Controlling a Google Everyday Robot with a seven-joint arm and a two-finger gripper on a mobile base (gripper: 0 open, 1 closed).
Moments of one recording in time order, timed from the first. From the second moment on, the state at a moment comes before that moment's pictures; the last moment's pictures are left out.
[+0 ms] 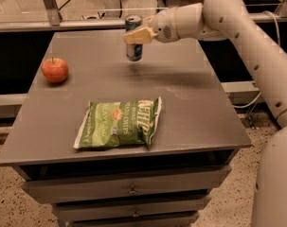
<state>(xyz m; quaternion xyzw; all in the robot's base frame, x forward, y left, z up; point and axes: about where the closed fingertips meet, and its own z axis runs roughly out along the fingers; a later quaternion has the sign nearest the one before) 0.731 0.003 0.942 -0.47 0.66 0.33 0.49</state>
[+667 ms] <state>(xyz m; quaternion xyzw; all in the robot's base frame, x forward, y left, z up) 0.702 0.132 0.931 -0.53 0.59 0.39 0.46</state>
